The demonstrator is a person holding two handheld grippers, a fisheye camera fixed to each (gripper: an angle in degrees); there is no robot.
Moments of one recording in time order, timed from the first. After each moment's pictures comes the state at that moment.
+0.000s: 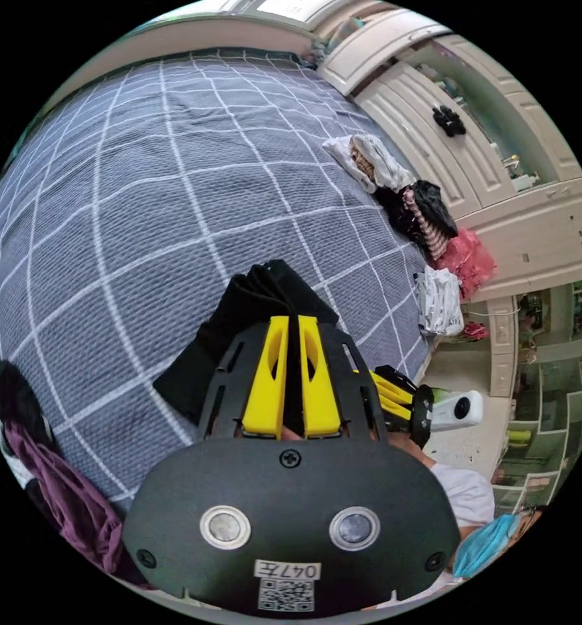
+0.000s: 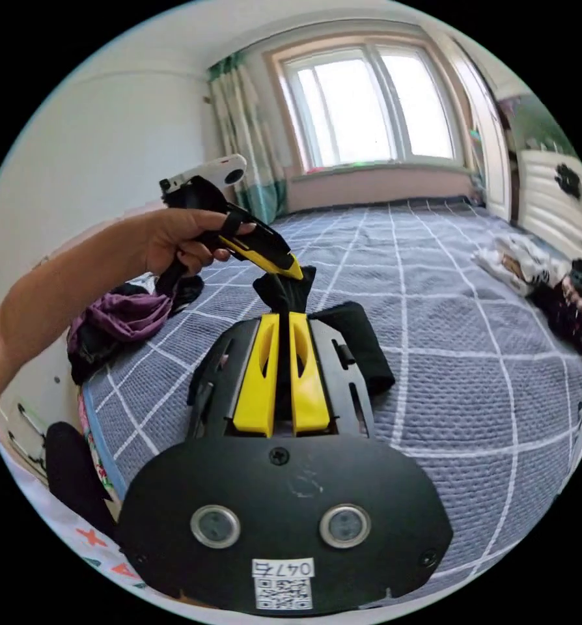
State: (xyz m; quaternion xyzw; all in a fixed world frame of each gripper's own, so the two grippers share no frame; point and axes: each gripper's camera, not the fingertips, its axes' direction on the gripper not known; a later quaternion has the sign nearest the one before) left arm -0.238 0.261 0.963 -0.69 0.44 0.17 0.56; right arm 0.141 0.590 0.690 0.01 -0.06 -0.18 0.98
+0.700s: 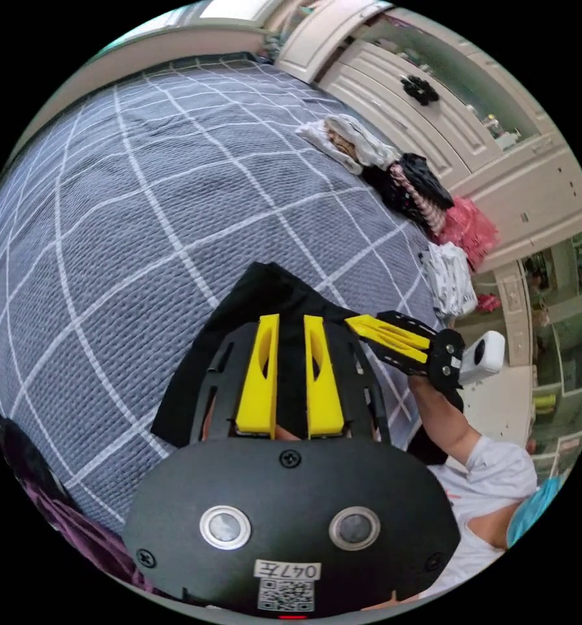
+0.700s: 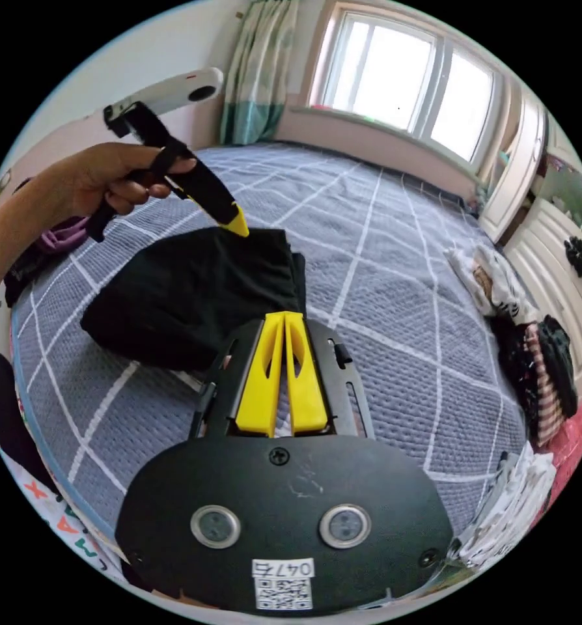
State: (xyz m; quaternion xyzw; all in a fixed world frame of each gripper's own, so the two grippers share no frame) left arm -0.174 0.337 0.934 -0.64 0.48 0.20 0.56; right arm 0.220 0.495 0.727 -0.11 0.10 -0.30 0.94
